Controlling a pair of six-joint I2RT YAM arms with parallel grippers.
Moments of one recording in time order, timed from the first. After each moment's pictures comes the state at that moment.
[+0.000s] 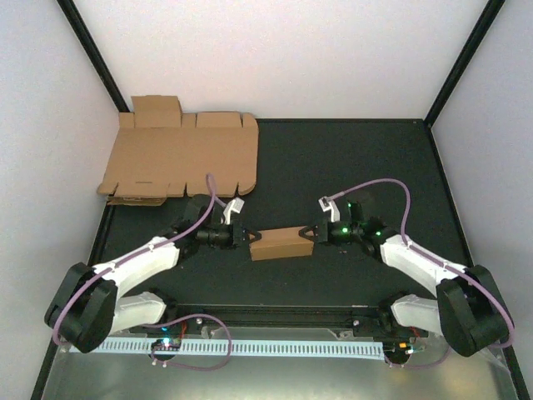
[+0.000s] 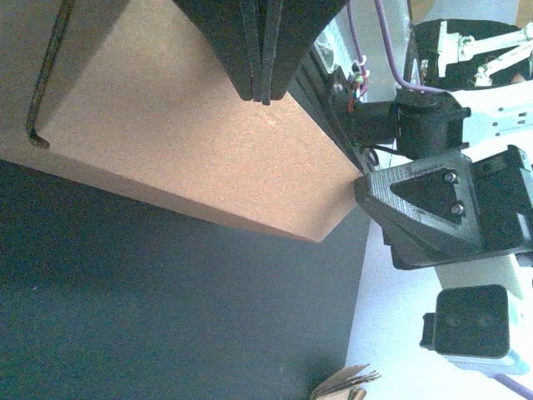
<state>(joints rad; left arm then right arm) -0.50 1.16 0.50 0.03 0.75 -0.80 0.44 1.20 0.52 -0.03 -0.81 0.67</state>
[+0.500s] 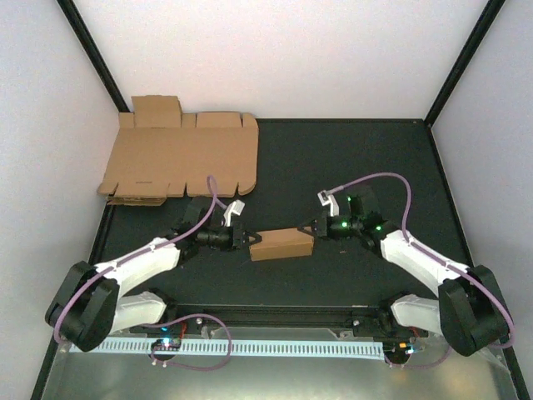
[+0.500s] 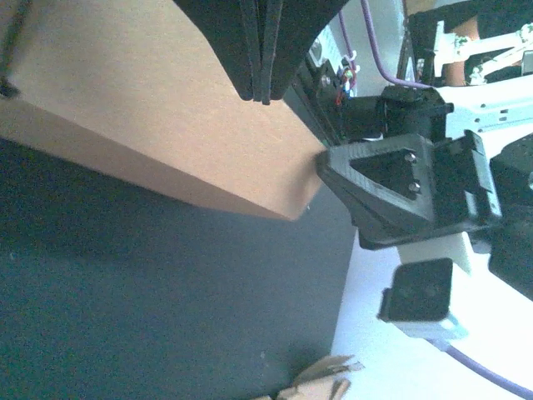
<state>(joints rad) -0.50 1.18 0.46 0.09 0.78 -0.80 0.44 1.20 0.54 -0.02 -0.83 0.68</state>
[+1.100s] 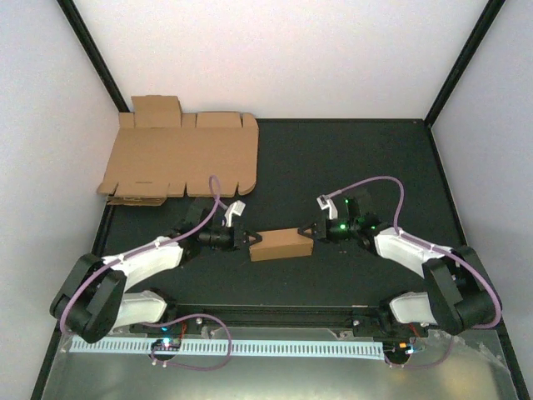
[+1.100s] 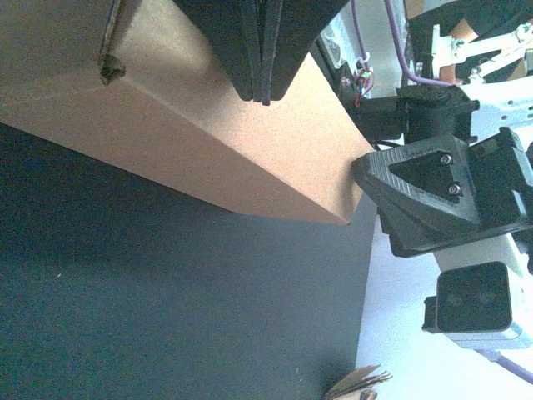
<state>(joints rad) -0.50 1.23 0.45 0.11 0.76 -0.77 0.41 1.33 0.53 0.05 -0.85 0.65</state>
